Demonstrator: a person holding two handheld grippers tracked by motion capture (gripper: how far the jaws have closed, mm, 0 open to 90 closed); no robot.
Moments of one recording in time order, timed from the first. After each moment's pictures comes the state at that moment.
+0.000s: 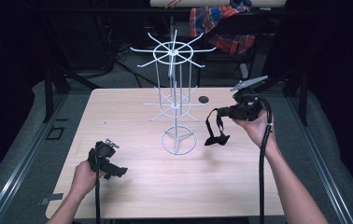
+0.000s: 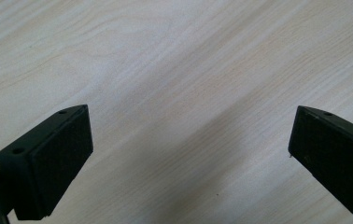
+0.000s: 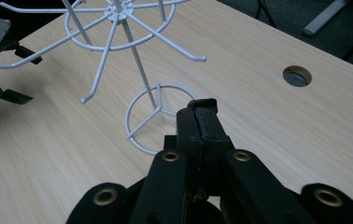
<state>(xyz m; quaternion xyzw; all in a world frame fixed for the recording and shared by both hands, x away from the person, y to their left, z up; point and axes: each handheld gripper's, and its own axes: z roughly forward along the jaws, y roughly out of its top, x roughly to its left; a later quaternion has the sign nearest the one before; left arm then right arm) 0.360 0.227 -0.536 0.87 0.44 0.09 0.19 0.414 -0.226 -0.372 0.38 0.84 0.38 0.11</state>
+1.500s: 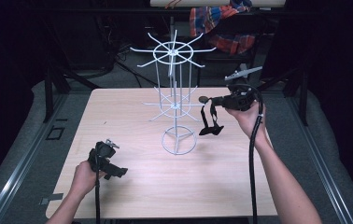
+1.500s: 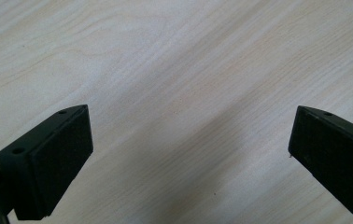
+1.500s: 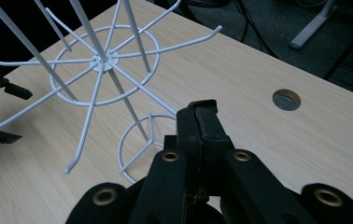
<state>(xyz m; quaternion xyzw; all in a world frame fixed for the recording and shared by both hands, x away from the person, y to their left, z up) 0.361 0.227 -0.537 0.88 0.43 0.08 0.19 0.437 -0.210 -0.362 0.40 0.82 0.40 0.13</state>
